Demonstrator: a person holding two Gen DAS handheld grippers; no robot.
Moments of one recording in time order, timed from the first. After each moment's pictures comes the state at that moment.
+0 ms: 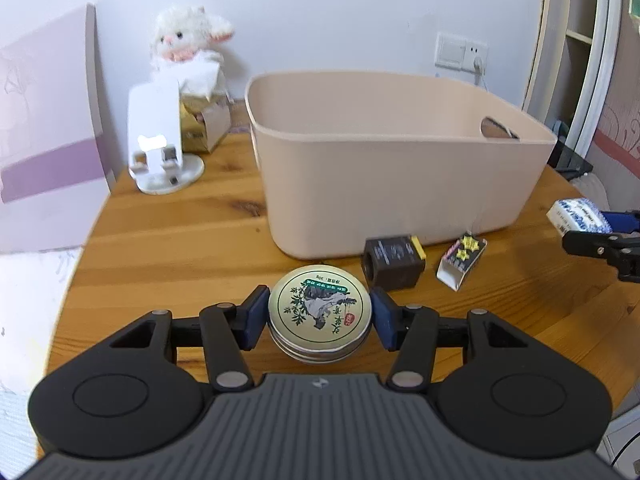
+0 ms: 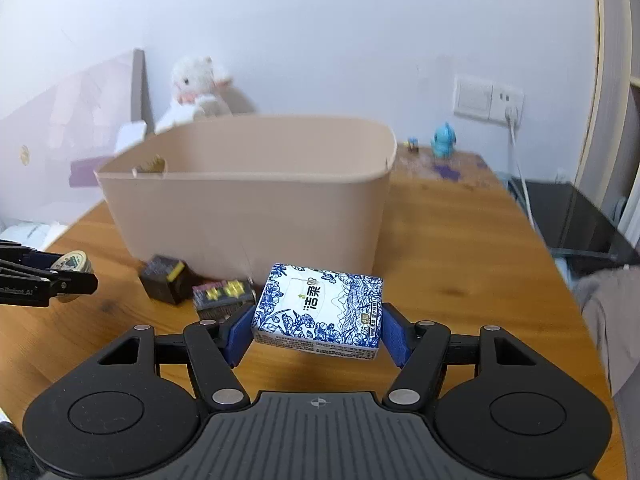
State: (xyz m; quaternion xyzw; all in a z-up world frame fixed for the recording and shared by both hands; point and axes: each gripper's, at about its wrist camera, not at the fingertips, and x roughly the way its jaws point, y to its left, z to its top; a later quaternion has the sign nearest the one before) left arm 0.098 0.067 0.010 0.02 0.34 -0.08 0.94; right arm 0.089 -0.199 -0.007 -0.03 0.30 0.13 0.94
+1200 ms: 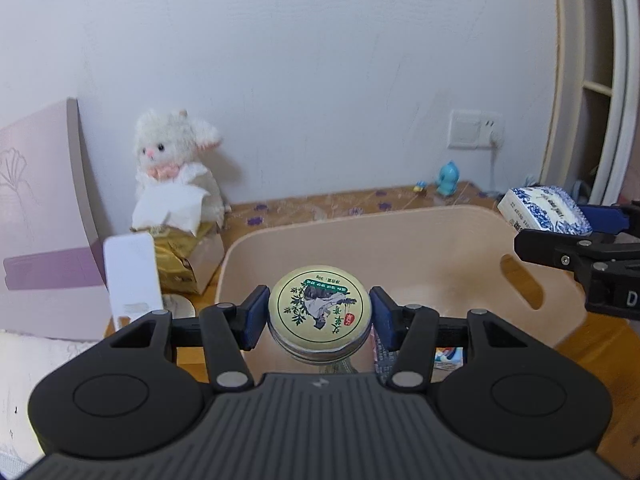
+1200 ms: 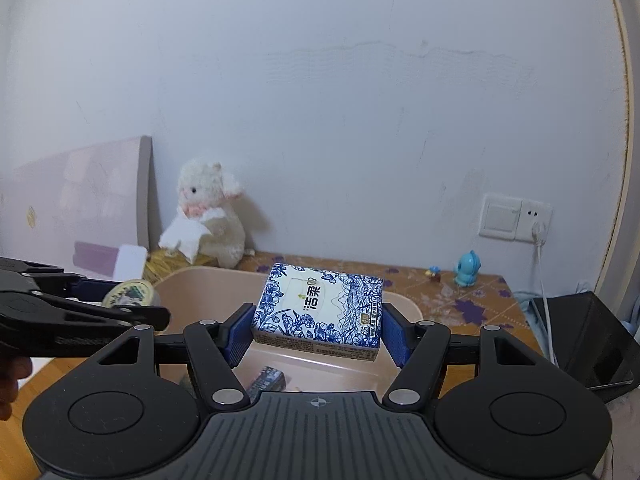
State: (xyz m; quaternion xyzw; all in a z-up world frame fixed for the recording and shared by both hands) left arm 0.210 0.021 0.081 0.04 0.27 -0.05 0.96; right arm 0.190 -0.165 0.080 -0.03 0.21 0.15 0.97
